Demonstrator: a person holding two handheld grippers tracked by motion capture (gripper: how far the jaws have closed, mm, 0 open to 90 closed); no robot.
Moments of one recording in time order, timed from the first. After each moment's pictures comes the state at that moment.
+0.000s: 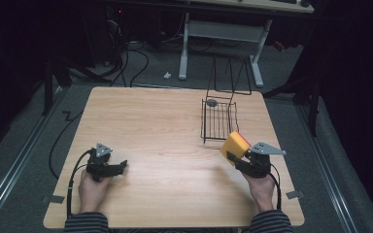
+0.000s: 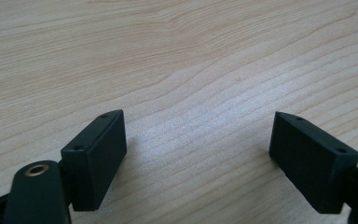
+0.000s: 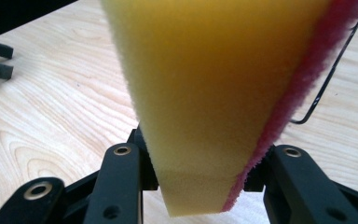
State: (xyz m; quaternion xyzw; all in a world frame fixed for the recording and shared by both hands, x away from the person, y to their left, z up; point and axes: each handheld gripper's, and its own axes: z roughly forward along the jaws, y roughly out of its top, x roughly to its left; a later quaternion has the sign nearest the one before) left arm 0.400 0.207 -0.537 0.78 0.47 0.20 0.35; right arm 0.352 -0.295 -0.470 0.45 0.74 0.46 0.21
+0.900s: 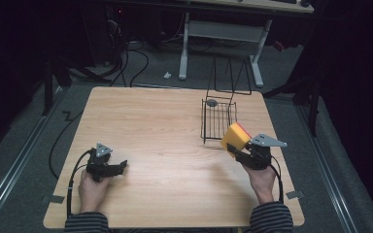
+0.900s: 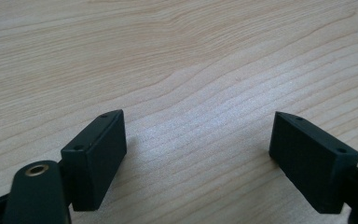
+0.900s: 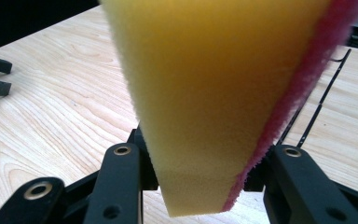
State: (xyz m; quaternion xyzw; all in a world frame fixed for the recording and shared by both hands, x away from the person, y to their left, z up) left arm 0.400 0.207 -0.537 0.78 0.47 0.20 0.35; right arm 0.367 -0.294 -0.452 0.44 0.74 0.46 0.22
